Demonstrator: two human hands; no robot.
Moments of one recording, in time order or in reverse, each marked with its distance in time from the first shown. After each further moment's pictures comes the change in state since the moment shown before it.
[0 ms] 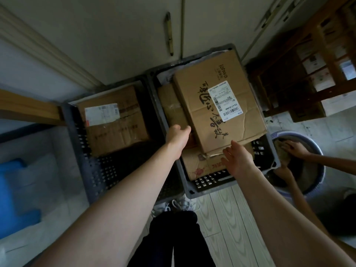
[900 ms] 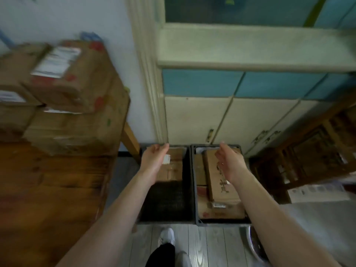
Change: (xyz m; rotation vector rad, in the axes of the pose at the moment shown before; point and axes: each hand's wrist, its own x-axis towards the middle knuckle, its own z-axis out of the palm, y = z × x) left_hand -0.360 0.053 -0.257 -0.437 0.219 0.317; right_hand -0.427 -0.042 0.034 -0.438 -0.478 -0.483
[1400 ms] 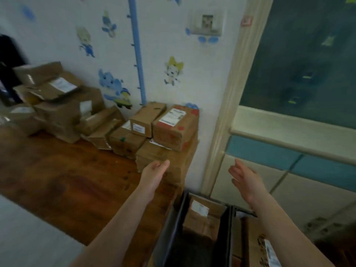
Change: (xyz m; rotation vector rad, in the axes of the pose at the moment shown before) left_hand -0.124 0.045 -0.198 -0.225 0.293 0.163; right_hand -0.140 -0.043 0.131 -0.129 -0.414 -0.279
